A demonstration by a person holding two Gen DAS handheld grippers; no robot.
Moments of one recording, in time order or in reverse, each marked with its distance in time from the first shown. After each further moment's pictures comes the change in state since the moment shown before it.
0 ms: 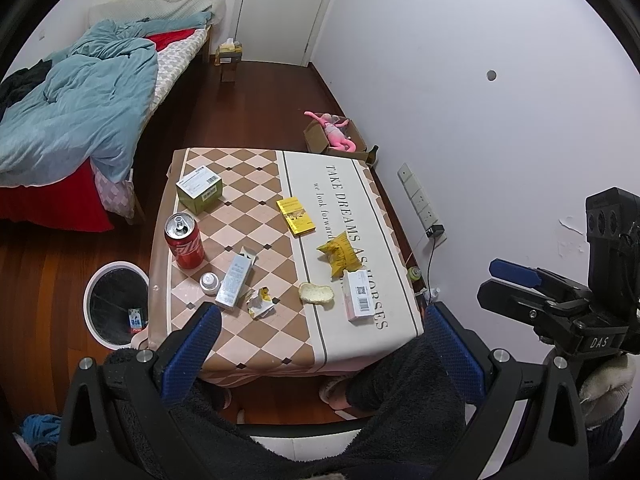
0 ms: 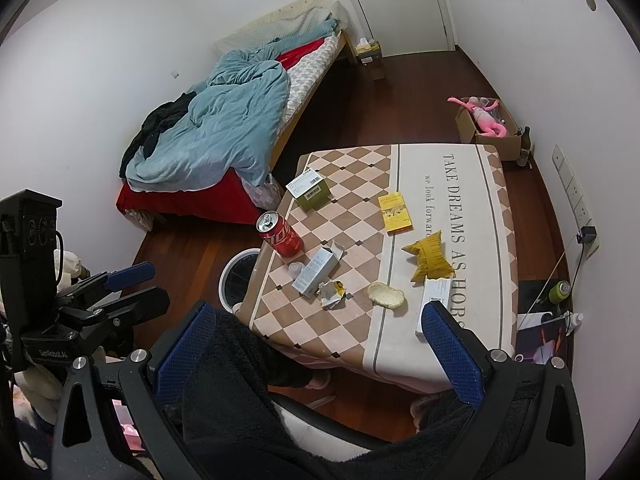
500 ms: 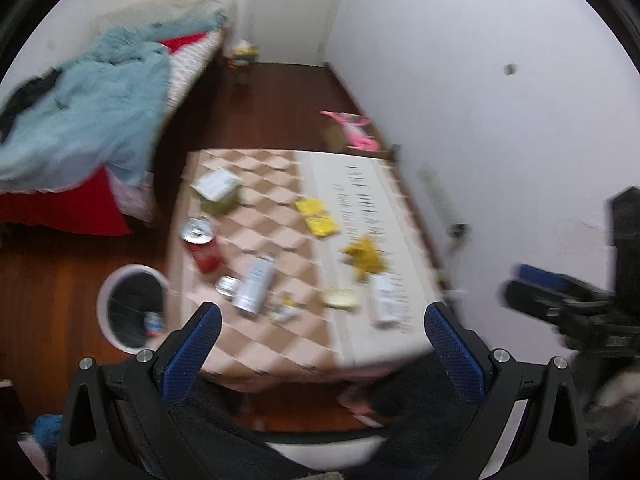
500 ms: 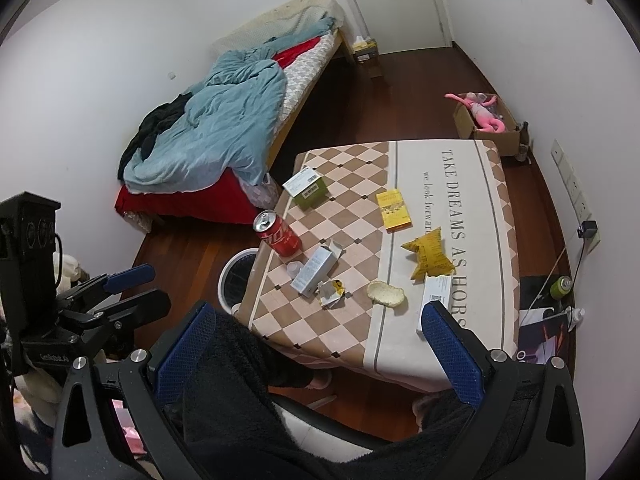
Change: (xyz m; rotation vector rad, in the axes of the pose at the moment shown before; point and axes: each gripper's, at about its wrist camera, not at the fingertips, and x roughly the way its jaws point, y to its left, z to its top) left arm 0.023 0.003 0.001 0.021 -0.013 0.150; right arm 0.001 -0.006 0.005 0.029 -0.010 -0.023
